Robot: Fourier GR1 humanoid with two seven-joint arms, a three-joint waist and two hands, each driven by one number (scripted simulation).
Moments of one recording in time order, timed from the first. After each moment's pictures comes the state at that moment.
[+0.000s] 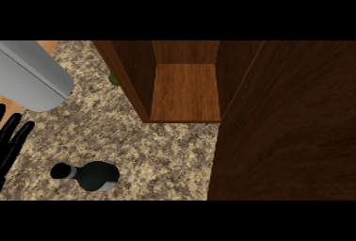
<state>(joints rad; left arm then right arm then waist) 0.19 0.18 0.17 -2.30 0.51 -0.07 0.40 -0.06 -0.09 0.17 -2.46 -0.10 0.00 0.55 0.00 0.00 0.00</state>
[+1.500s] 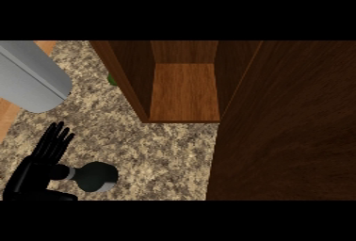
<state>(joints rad) 0.11 0.17 0.27 -1.43 0.29 -0.48 -0.13 -0.12 -0.07 0.13 -2.46 -0.09 0.03 0.60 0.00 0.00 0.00</state>
